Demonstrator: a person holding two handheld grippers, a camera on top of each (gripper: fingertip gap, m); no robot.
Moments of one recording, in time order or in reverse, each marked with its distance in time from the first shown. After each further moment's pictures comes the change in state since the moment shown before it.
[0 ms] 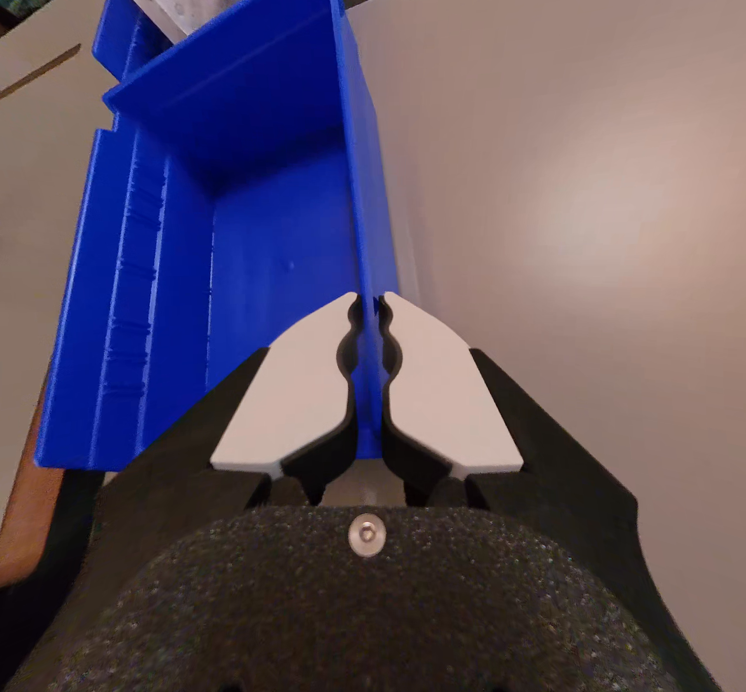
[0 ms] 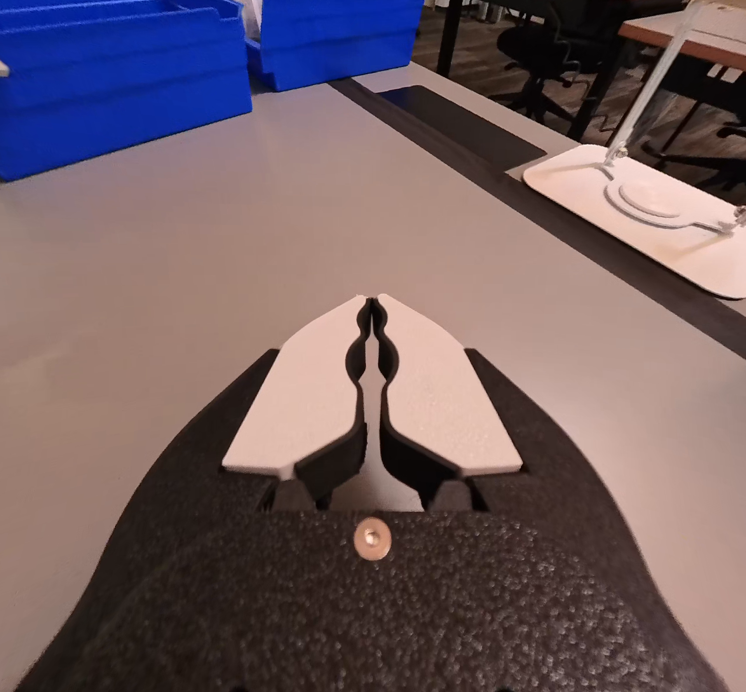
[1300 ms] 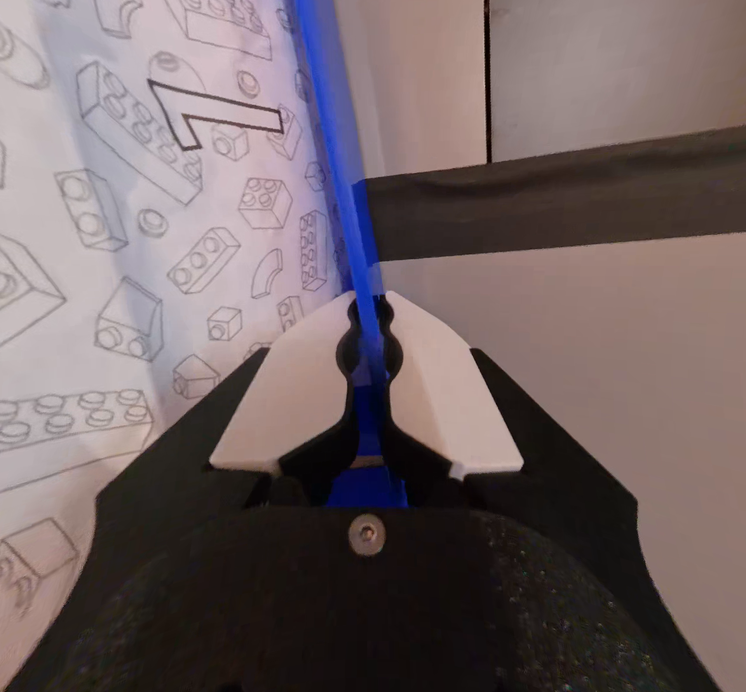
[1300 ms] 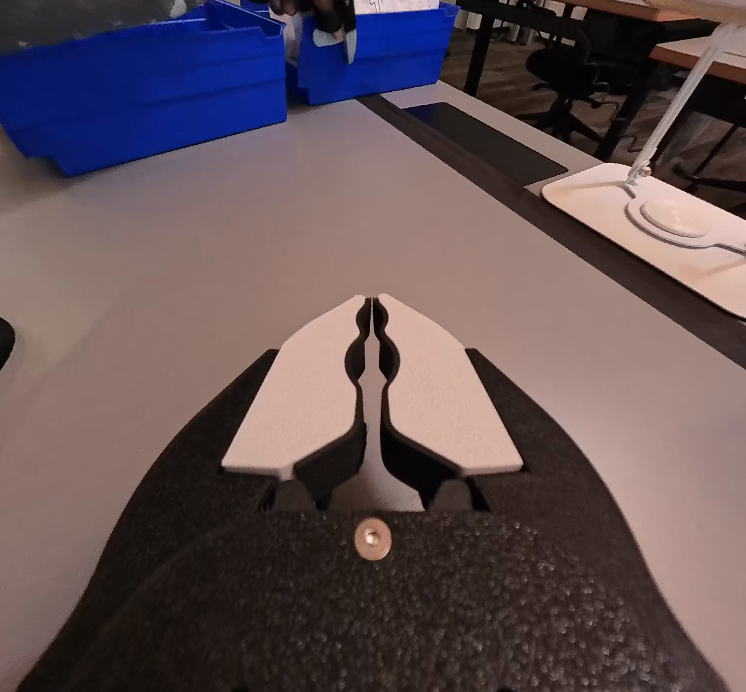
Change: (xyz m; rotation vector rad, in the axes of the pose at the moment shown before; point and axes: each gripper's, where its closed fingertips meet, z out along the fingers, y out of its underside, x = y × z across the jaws) left arm -0.044 -0.184 0.280 -0.434 0.249 0.039; right arm -0.003 -0.002 -0.008 0.035 -0.072 -0.012
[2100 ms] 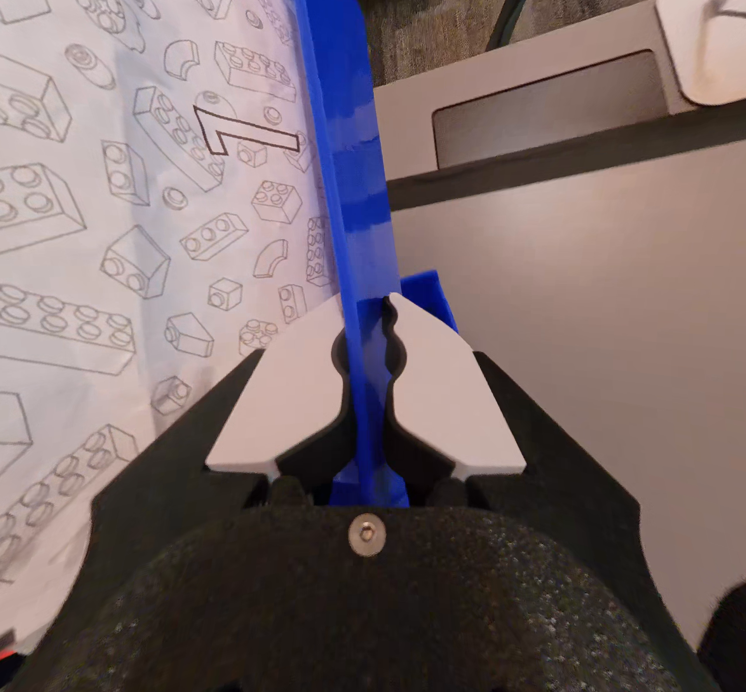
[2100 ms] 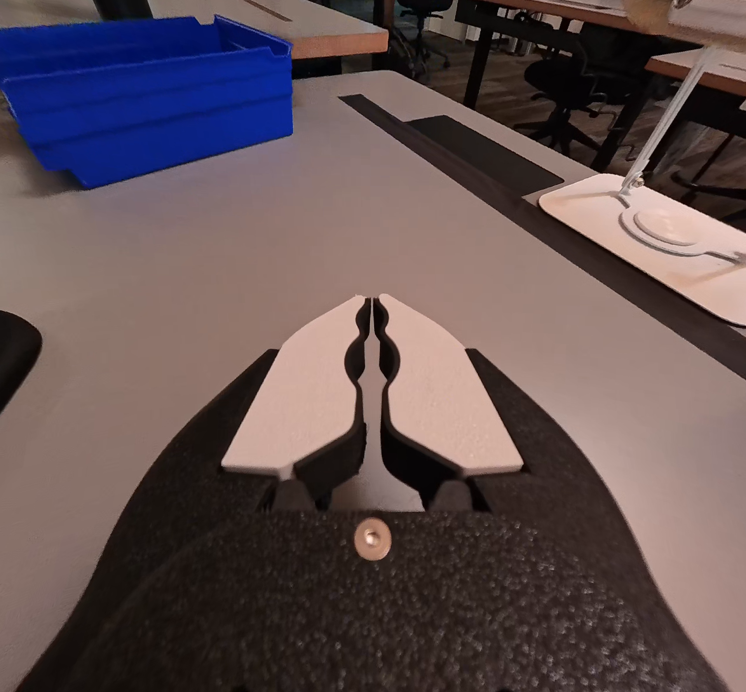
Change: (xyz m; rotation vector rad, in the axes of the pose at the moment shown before) left arm -0.002 0.076 -0.256 0.367 -0.078 0.026; right arm -0.004 -0.009 -0.010 0.022 -0.006 0.003
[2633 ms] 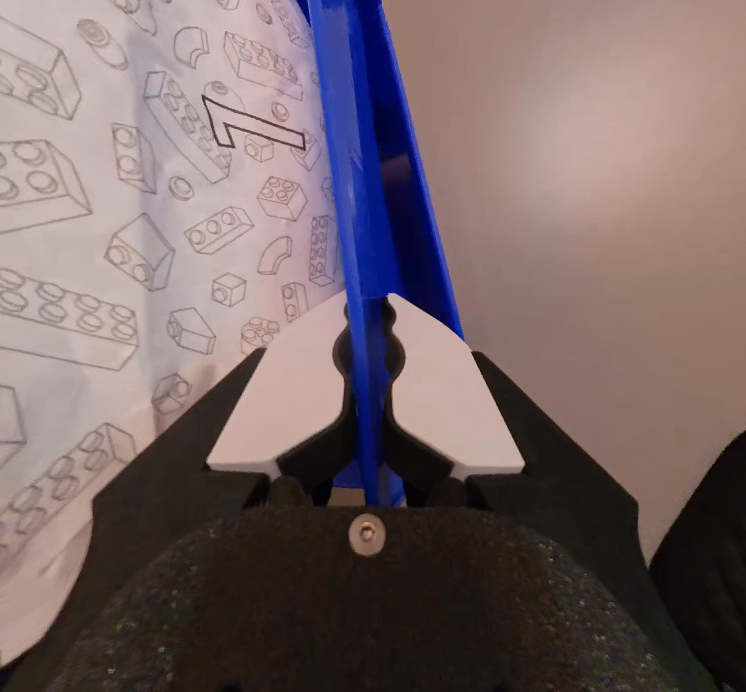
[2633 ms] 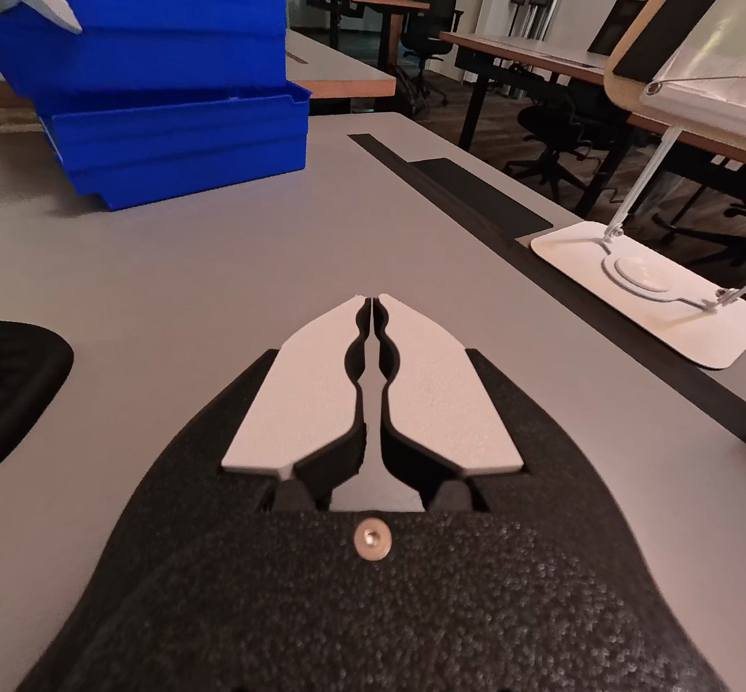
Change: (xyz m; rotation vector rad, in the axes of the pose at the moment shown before) left arm 0.071 0.184 -0.043 -0.107 -0.081 -0.003; right arm -0.012 -0.027 -0.011 0.059 0.000 -0.055
